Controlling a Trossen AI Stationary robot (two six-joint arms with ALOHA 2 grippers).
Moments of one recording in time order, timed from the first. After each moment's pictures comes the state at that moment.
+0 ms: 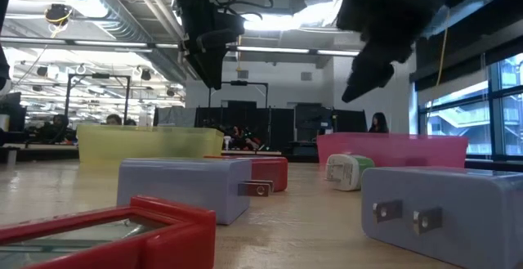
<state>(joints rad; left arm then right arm) 0.21 1.63 1.36 -0.94 -0.39 -0.25 0.10 1.37 0.83 -0.35 0.01 0.31</state>
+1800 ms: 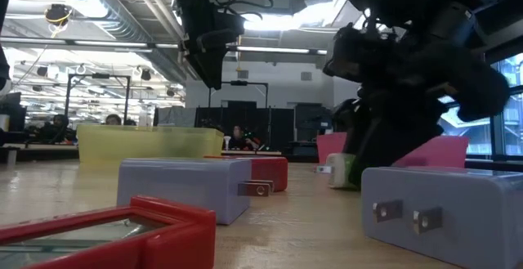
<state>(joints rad) 0.21 1.63 1.36 -0.94 -0.39 -0.25 0.35 1.79 0.83 0.03 0.05 0.26</state>
